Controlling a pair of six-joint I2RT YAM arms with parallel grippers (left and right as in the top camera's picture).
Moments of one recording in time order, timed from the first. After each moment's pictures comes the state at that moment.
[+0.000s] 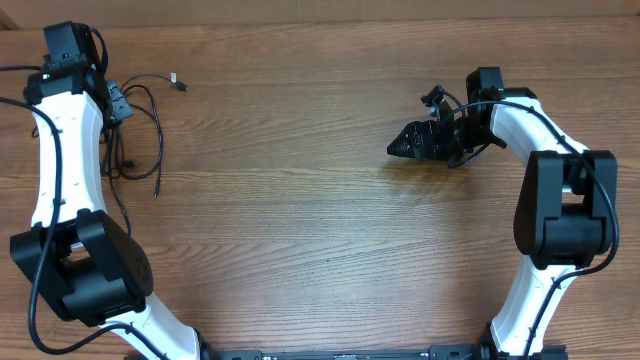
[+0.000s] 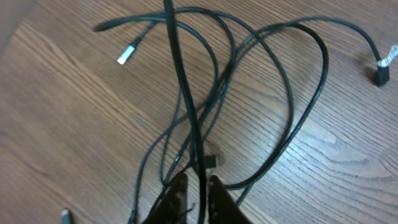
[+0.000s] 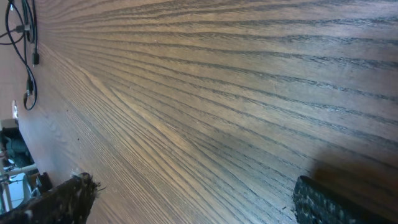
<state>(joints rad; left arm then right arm) 0.29 1.91 1.74 -0.96 -0.31 -0.28 -0.01 2.12 1.48 -0.85 -0.75 -0.19</state>
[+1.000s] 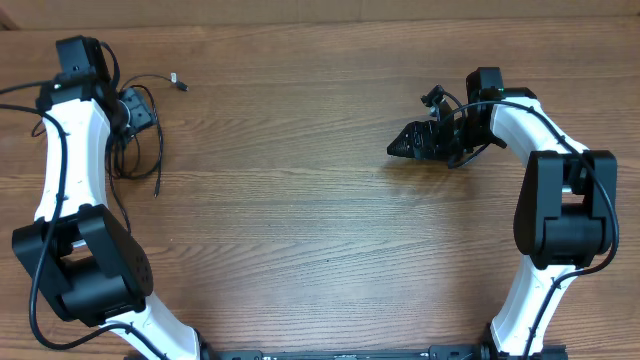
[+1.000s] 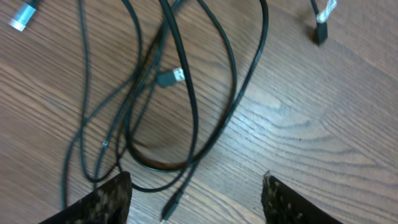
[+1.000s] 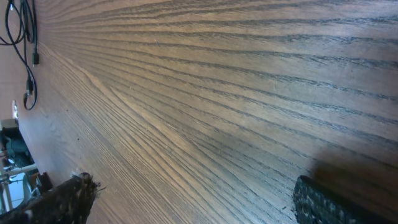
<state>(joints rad) 0.29 1.91 1.64 -0.89 -0.07 -0.28 -0.01 2.12 1.48 -0.85 -0.75 -0.19</state>
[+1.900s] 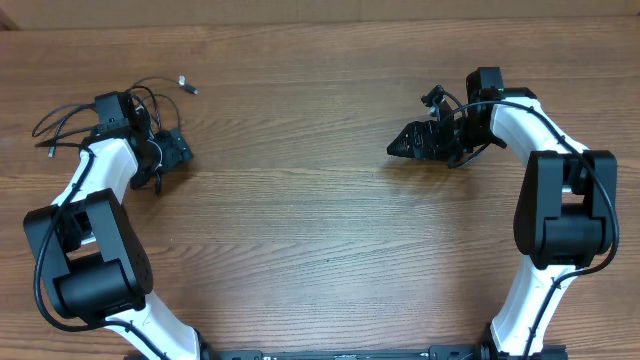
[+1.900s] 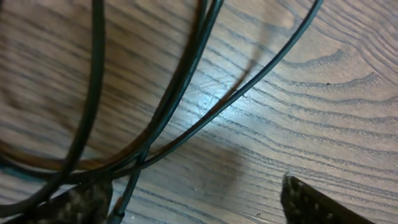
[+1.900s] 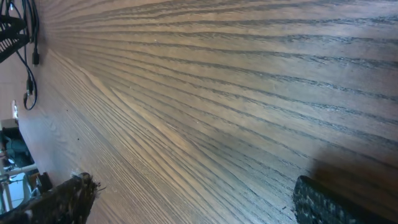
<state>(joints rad) 0.29 1.92 1.24 -0.51 0.12 -0.24 -0.01 2.12 1.48 -0.85 -0.75 -0.19</state>
